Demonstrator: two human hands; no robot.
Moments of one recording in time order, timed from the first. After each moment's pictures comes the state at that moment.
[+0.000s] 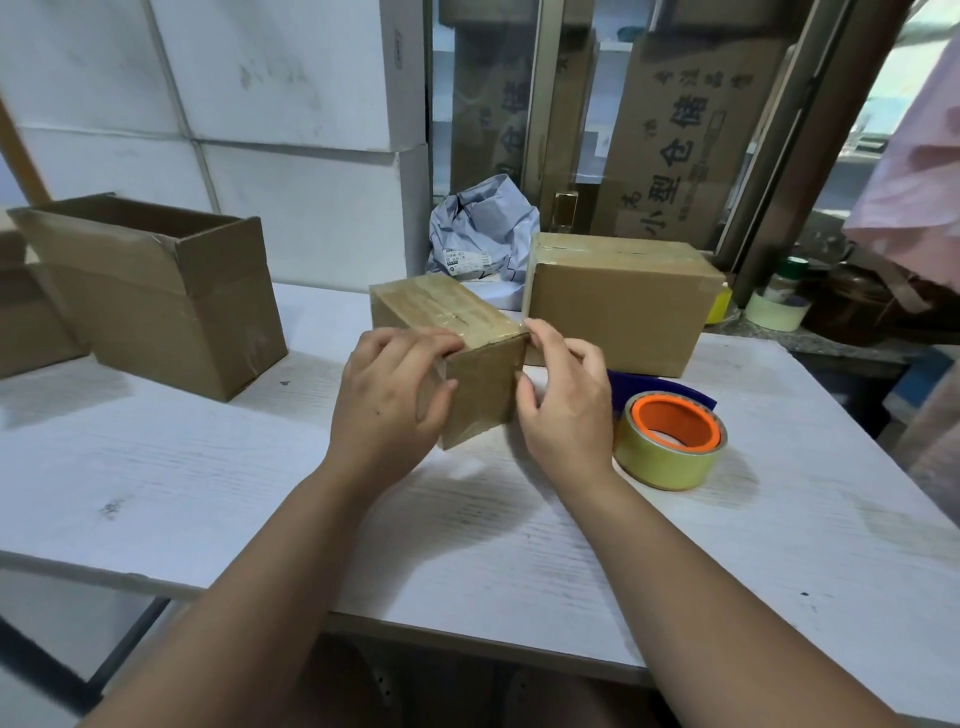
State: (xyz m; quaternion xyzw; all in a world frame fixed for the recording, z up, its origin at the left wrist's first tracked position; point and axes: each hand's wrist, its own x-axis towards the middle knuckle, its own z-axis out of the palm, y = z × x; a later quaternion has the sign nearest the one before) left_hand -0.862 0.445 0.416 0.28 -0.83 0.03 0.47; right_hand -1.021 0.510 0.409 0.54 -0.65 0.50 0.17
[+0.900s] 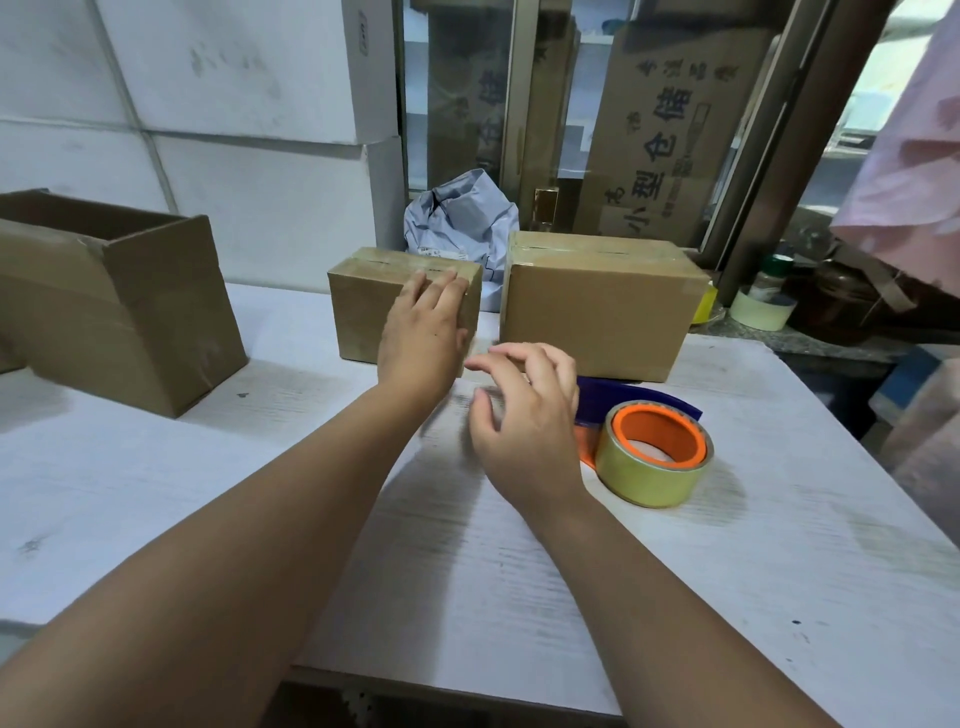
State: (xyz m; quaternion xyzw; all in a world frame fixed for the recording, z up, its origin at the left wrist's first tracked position) left_hand -0.953 0.379 0.435 0.41 -0.85 0.06 0.32; right_hand -1.015 0.504 0.403 0.56 -0.65 0.49 0.17
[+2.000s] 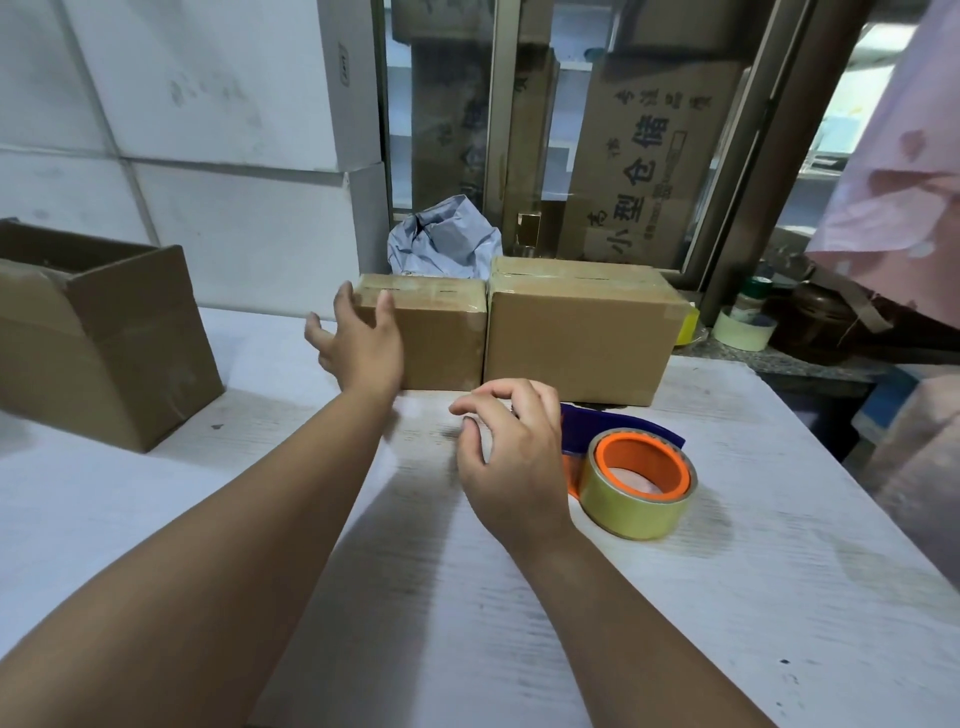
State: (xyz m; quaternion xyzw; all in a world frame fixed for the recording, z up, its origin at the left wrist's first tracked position) left_hand -0.954 0.359 0.446 0.55 -0.53 -0.36 0.53; right_hand -1.022 0.502 0.400 0.55 -0.62 0.53 0.18
